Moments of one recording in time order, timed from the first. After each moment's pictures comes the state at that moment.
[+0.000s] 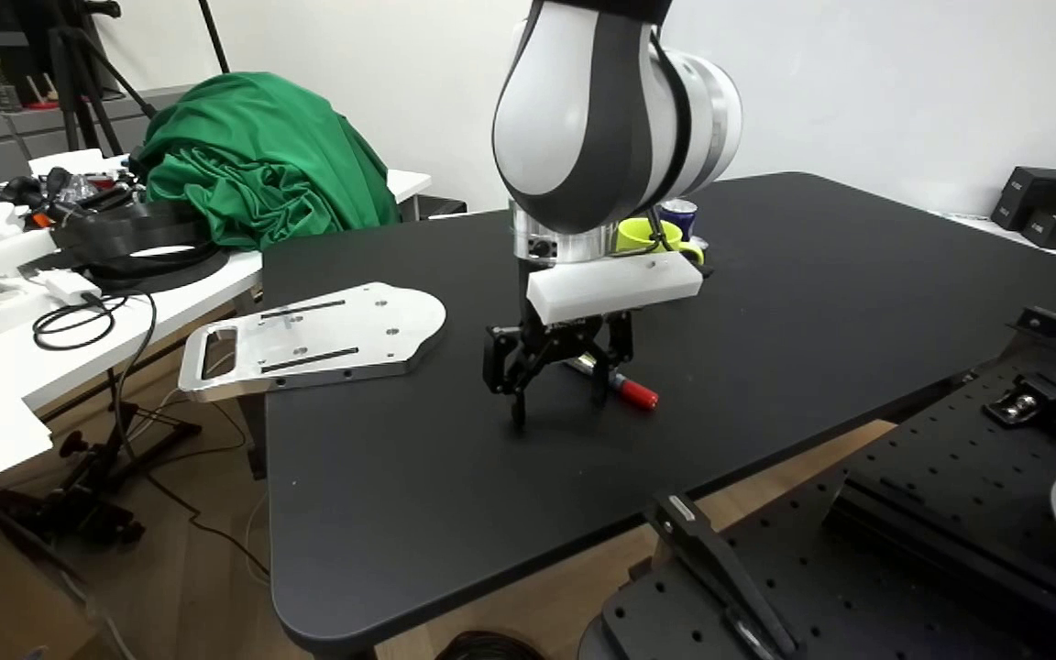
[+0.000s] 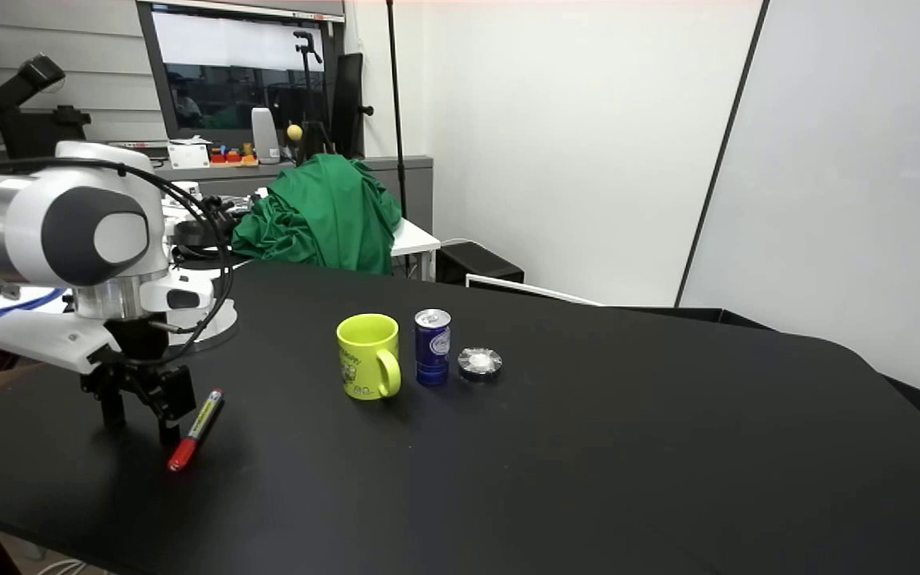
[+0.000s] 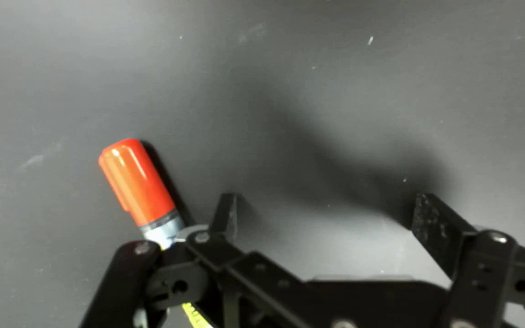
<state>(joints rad) 0.32 0.57 0.13 -2.45 0.14 2.90 0.40</state>
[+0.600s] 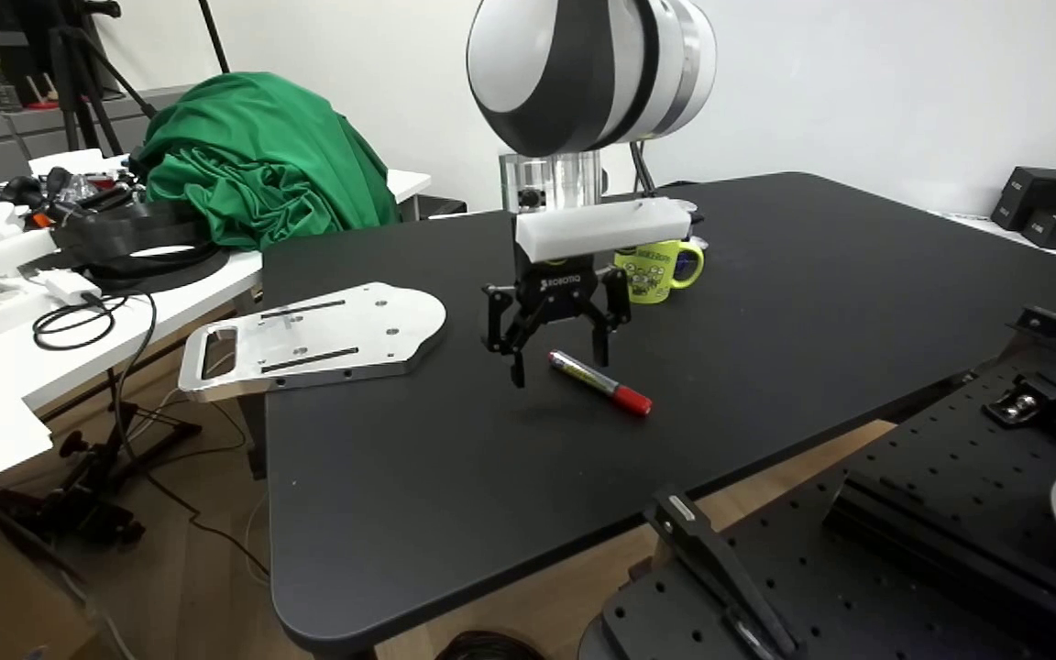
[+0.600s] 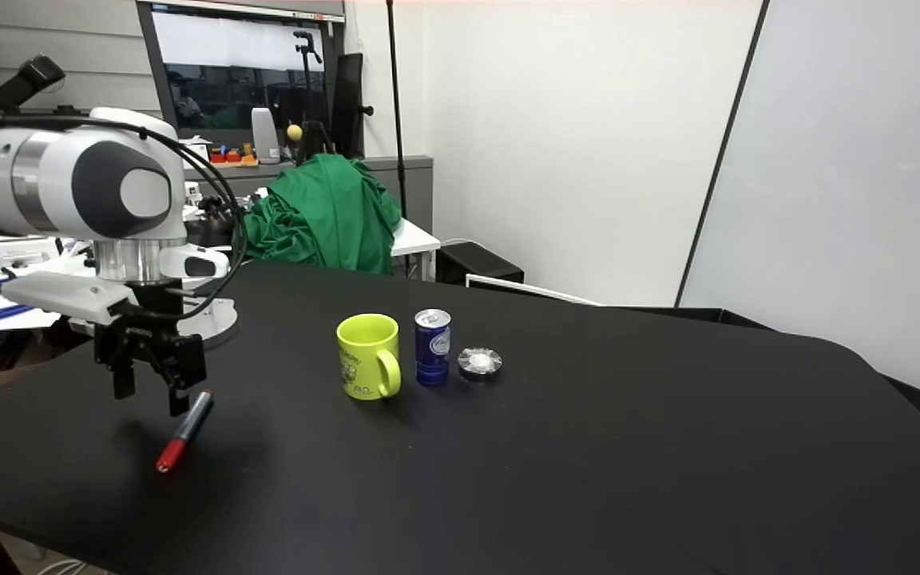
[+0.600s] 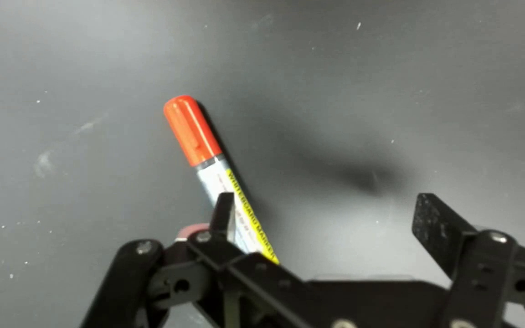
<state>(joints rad) 0.29 0.50 0.11 -2.39 0.14 2.70 0.39</state>
